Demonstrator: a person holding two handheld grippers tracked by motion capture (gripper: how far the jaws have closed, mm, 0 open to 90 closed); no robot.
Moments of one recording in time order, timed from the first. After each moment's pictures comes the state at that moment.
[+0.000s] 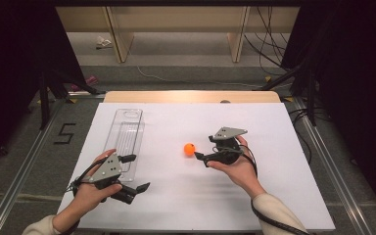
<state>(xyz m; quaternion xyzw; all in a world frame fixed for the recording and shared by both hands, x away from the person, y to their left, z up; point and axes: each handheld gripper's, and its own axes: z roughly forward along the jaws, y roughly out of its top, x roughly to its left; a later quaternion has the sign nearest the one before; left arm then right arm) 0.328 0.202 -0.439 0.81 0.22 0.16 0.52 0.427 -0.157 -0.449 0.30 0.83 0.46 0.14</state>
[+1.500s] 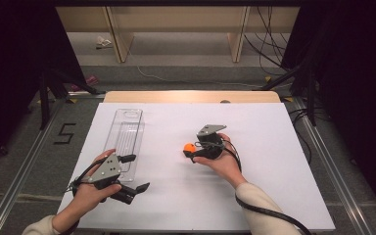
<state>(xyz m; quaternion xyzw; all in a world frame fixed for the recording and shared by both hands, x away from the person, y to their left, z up) 0.327 0.202 -0.438 0.81 0.21 0.16 0.52 0.461 -0.118 -0.478 0.30 0.85 0.42 0.12</state>
